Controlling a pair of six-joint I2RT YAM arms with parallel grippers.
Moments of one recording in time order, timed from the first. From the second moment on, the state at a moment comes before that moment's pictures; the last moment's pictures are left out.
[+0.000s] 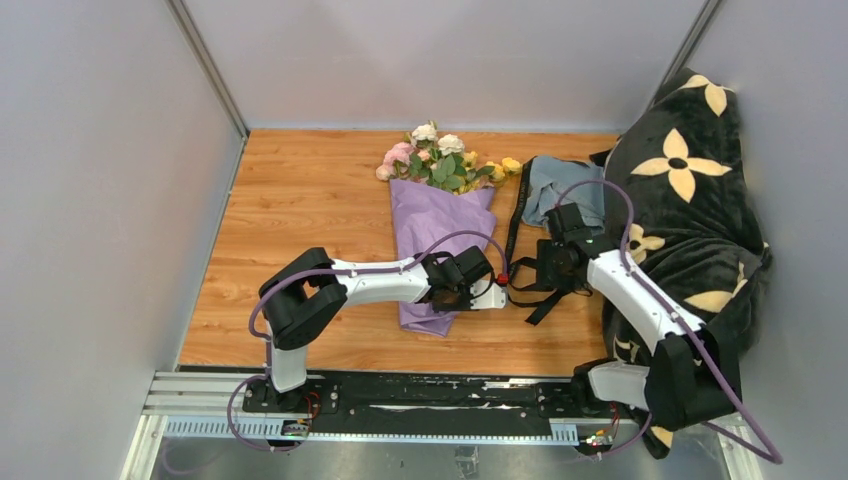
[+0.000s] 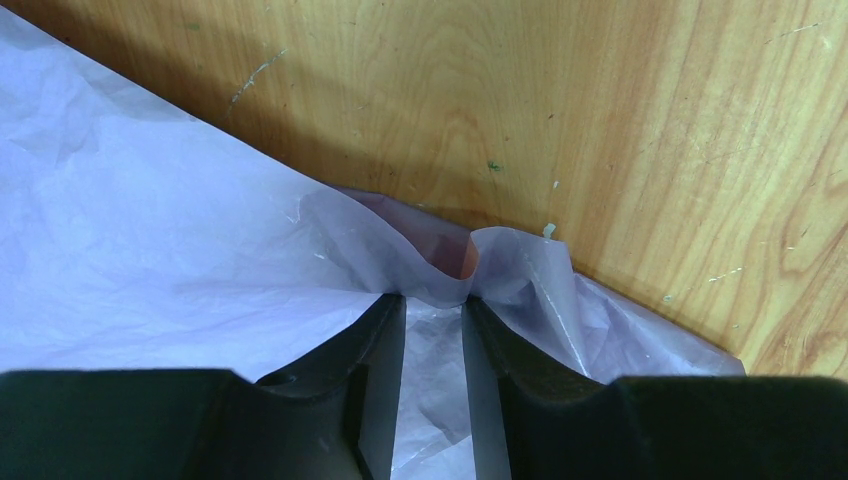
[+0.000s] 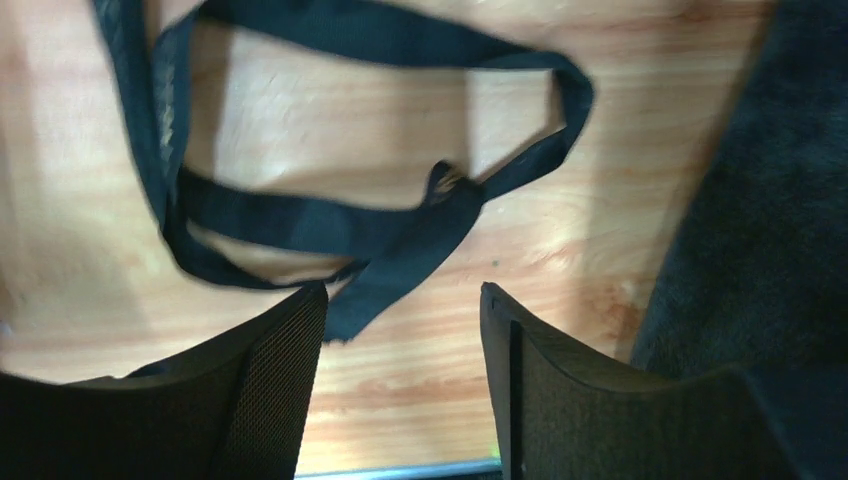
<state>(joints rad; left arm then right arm) -1.07 1.88 1.19 -0.46 -0.10 0.57 0.33 1.23 0.83 -0.80 0.23 0.30</state>
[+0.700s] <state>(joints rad) -1.07 1.88 1.19 -0.46 -0.10 0.58 0.08 1.40 0.71 -0.46 -0.06 0.34</state>
